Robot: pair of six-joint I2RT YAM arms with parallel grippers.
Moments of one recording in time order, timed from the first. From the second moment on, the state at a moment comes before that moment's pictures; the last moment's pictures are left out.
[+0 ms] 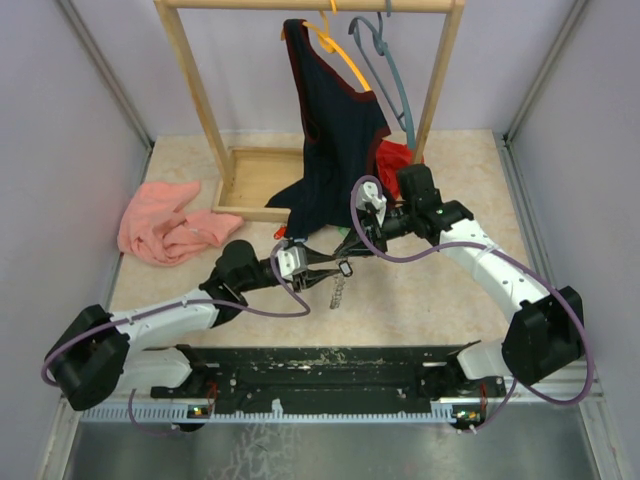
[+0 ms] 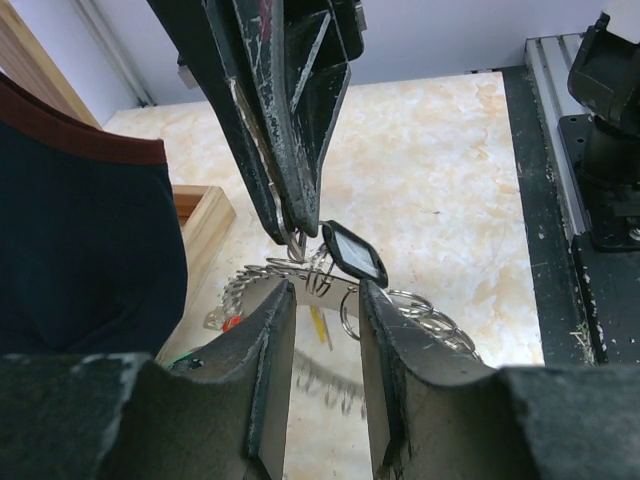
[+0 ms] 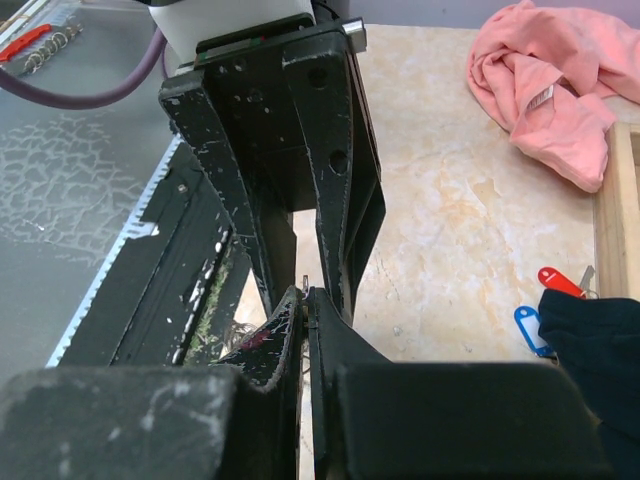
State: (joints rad) left arm -0.80 1.19 0.49 0.75 0.57 0.22; right arm 0.44 1.35 1.11 -0.49 -1.31 -0.66
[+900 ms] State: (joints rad) left arm -0.80 1.21 0.49 0.82 0.56 0.14; right arm 0.44 1.34 1.12 -0.53 -1.31 -0.70
